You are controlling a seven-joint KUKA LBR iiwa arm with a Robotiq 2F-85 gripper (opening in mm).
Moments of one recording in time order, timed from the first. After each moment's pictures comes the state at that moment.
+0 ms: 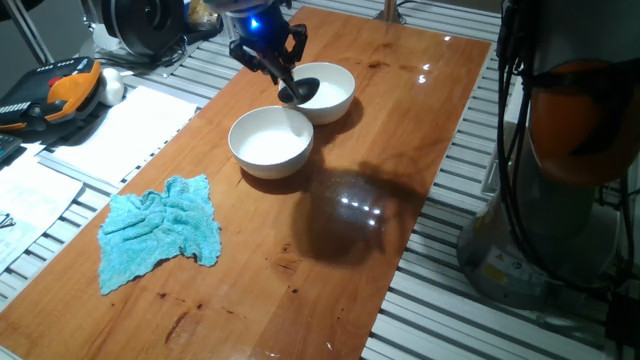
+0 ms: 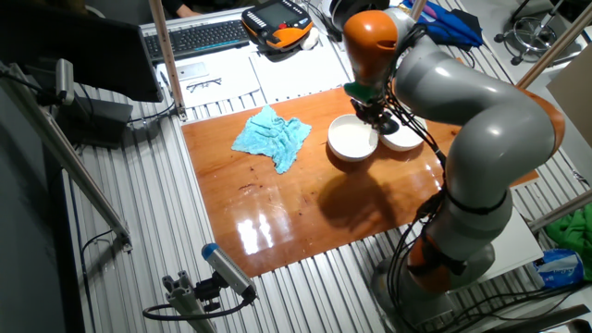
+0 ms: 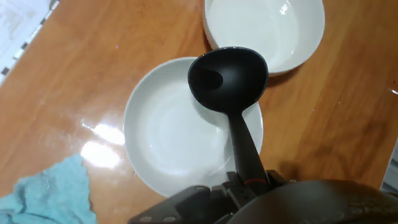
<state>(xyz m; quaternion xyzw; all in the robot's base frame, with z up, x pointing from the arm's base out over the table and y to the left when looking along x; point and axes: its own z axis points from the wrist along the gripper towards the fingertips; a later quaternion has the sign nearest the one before) 0.475 -0.024 0.256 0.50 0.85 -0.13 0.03</state>
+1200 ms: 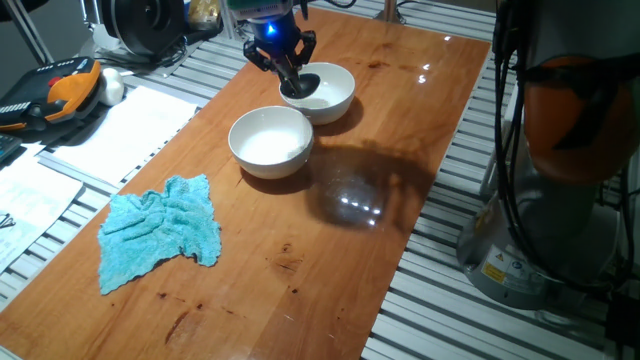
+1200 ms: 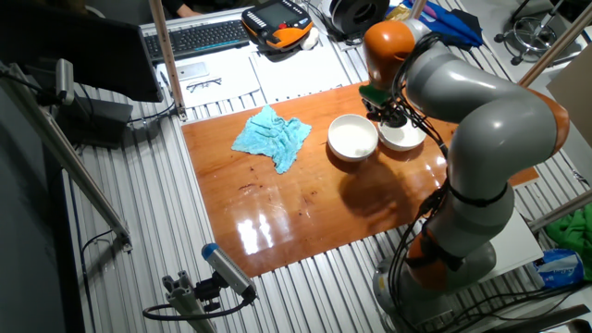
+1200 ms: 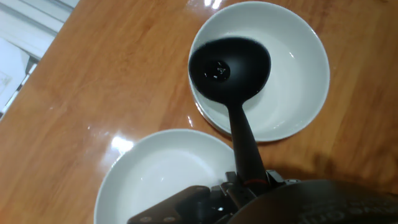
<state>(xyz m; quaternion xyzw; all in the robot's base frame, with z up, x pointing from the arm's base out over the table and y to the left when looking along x) 0.503 -0.077 0.208 0.51 0.85 -0.10 0.06</state>
